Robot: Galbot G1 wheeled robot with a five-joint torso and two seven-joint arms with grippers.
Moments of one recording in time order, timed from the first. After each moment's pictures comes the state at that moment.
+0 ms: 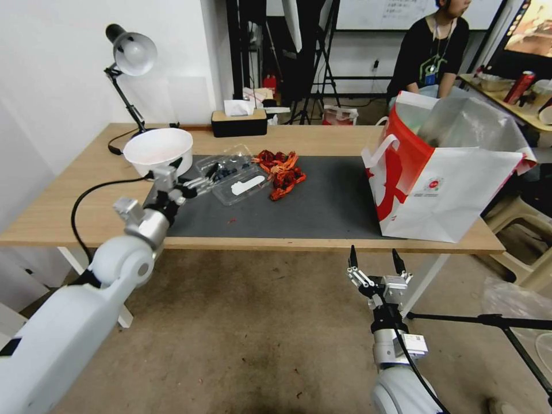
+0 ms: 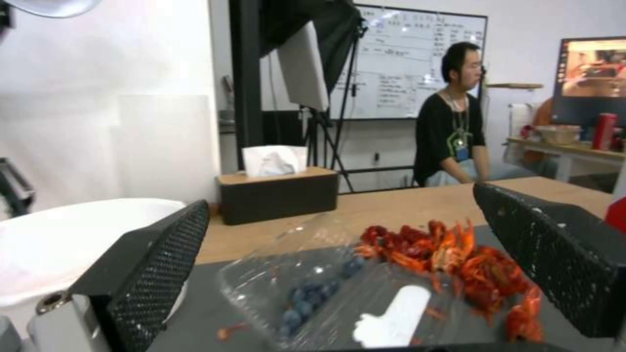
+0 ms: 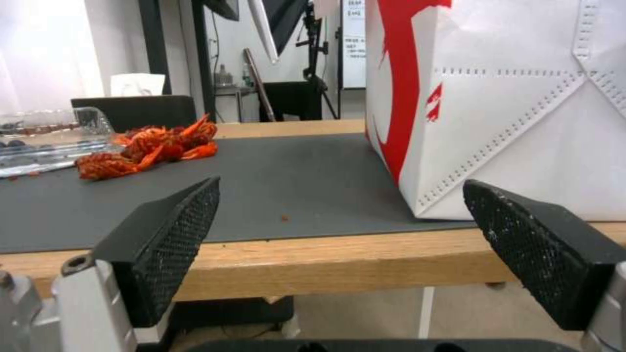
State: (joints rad) left arm 1.02 -0.85 -0.30 -1.87 -0.76 -0.03 -0.06; right arm -1.57 1.31 0.34 1.97 0.11 0.29 0.34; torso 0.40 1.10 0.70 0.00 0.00
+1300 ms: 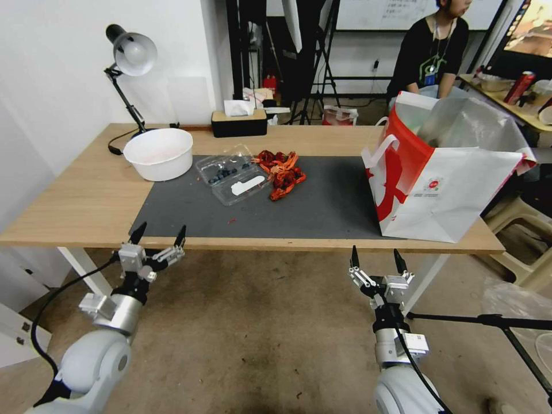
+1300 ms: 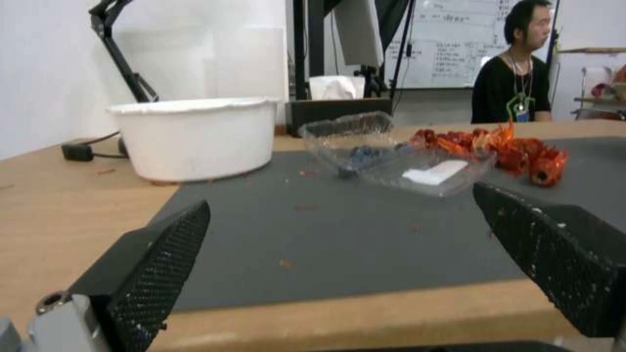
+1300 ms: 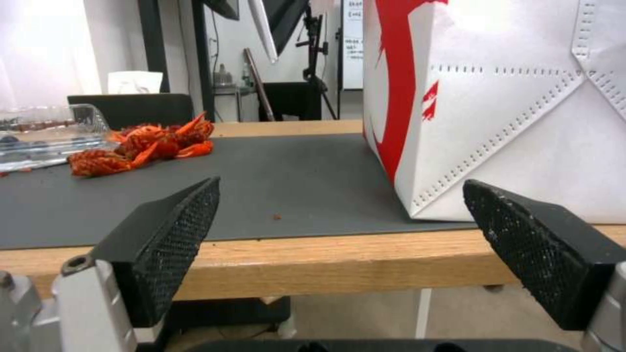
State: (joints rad) left arm 1.54 -1.10 -0.61 -1.93 -0.51 -0.21 0.07; right arm -1.56 1.31 0.34 1.96 0.11 0.30 0.33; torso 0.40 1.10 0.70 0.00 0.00
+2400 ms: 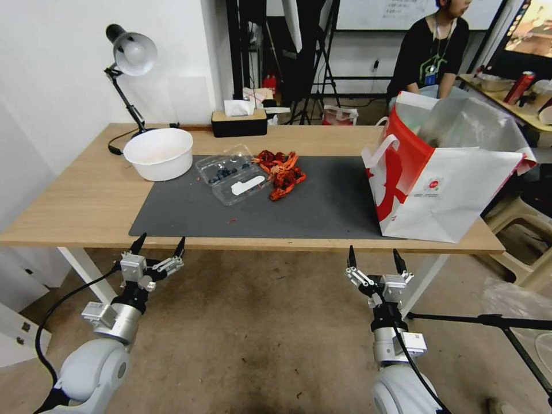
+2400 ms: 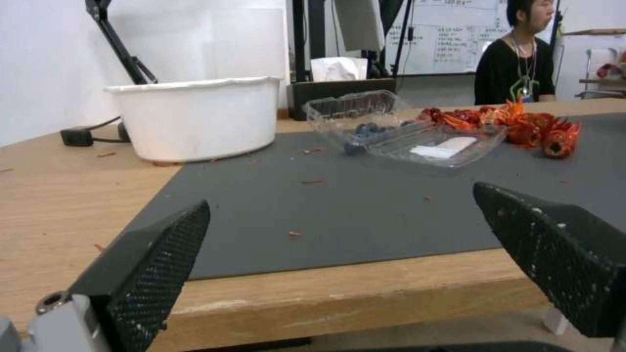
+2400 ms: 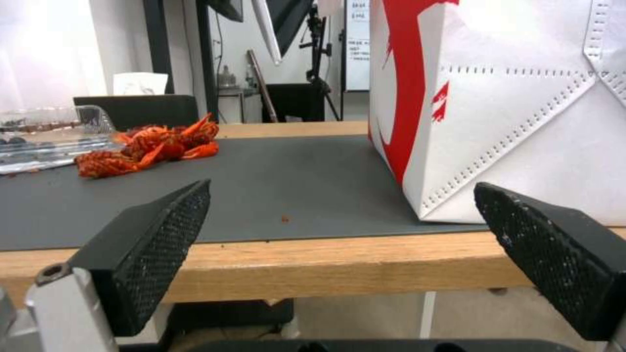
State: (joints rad) left arm 1.52 -1.10 -0.60 -1.88 -0.50 -0.21 0.09; right arm -1.56 1.32 0.34 1.95 0.10 0.30 0.32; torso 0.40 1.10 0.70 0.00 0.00
